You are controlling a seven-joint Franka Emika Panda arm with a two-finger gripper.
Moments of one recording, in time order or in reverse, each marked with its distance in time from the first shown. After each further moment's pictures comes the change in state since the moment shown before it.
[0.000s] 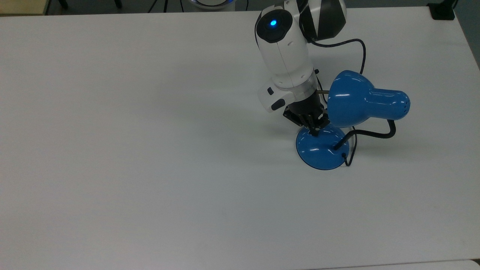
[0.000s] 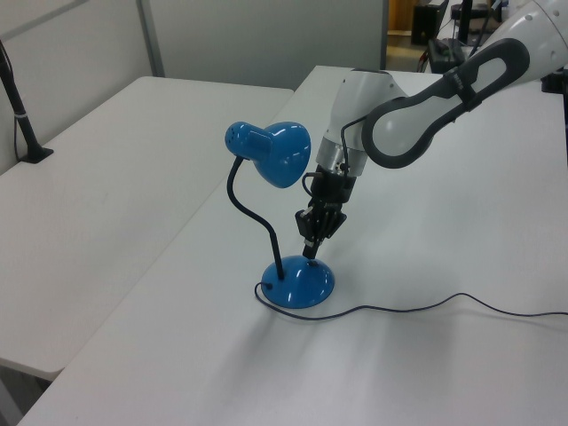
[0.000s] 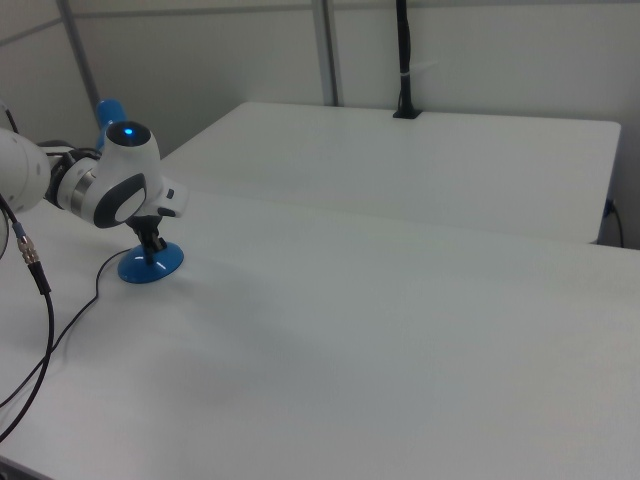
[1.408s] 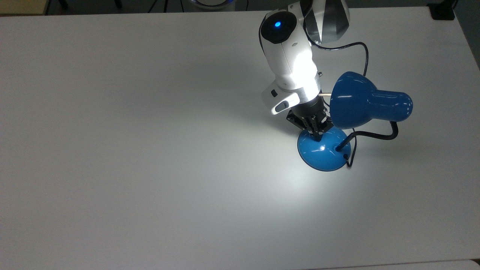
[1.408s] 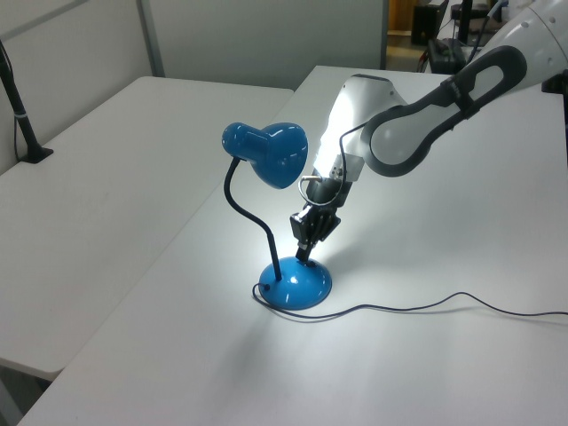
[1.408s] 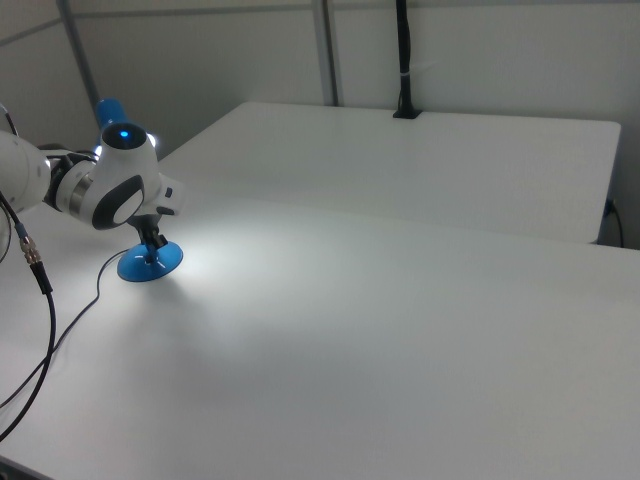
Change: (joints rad) arm 0.018 0.021 -0.004 0.016 0.000 0.060 0.000
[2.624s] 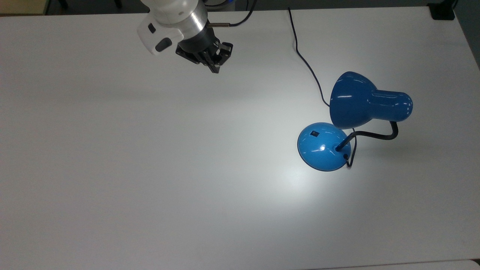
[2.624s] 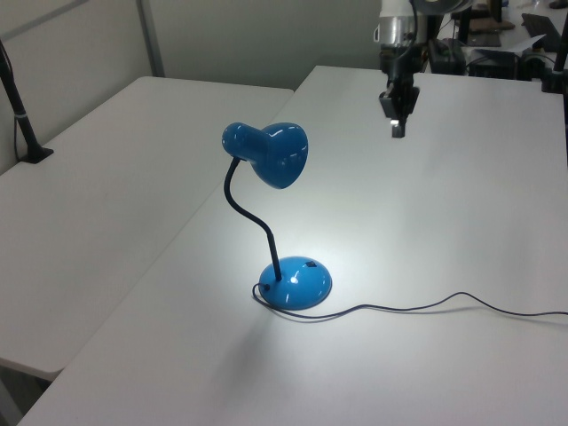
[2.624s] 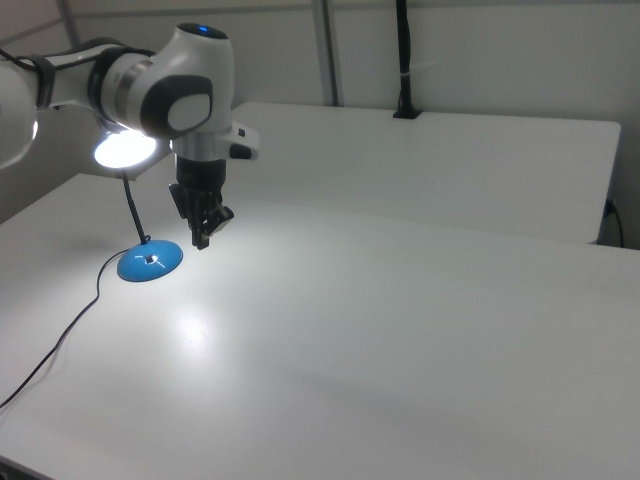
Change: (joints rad) arm -0.259 -0.357 -0.162 0.006 -0.213 -0.820 -0.298
